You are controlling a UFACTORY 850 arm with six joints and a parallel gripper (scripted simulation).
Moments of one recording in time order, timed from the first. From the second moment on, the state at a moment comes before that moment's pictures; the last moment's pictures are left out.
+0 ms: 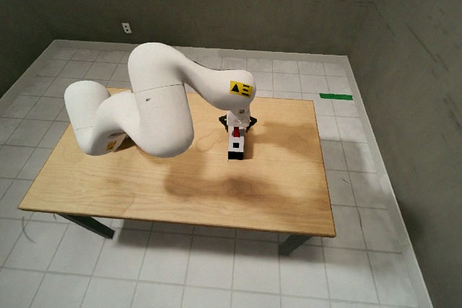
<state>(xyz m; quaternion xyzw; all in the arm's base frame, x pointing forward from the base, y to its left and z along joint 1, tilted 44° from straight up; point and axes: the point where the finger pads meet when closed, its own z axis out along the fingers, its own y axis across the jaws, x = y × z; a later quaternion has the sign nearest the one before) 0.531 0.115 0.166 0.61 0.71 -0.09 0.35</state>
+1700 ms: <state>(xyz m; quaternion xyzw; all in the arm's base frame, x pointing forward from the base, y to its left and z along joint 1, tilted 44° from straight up) 0.517 0.135 0.192 0.61 0.71 -0.09 0.35</state>
